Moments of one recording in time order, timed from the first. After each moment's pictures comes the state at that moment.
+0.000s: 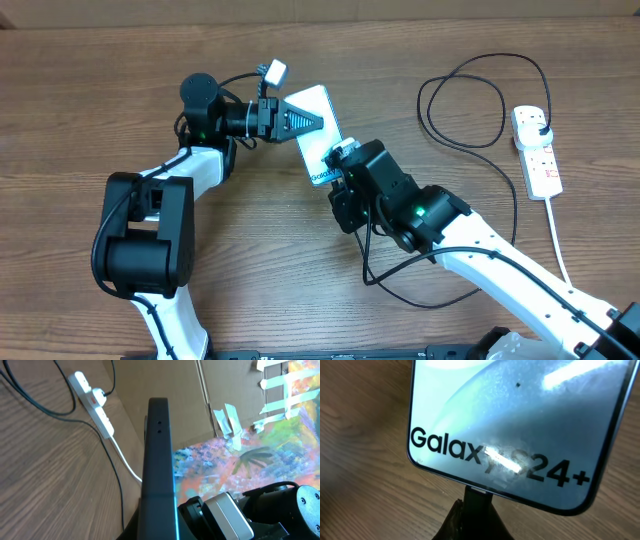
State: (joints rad) left arm -0.12 2.02 1.10 1.00 1.54 -1.28; right arm 0.72 1.43 1.05 -0.54 -0.08 0.21
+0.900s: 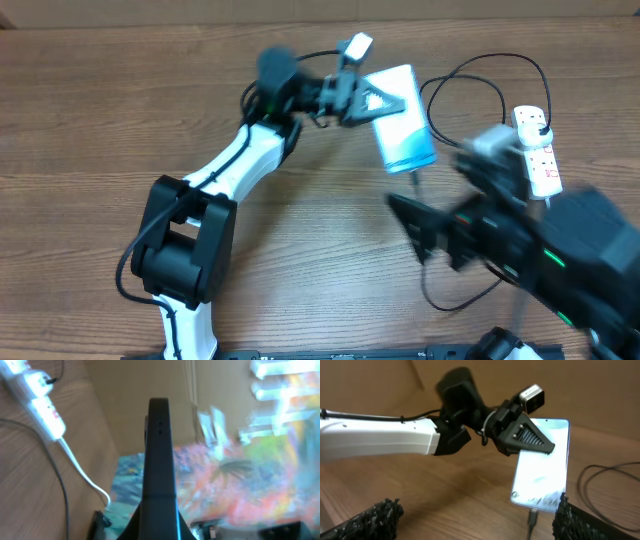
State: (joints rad) left arm -0.42 2.02 1.47 0.54 1.30 -1.38; right arm 0.72 0.90 1.52 -1.05 0.10 0.23
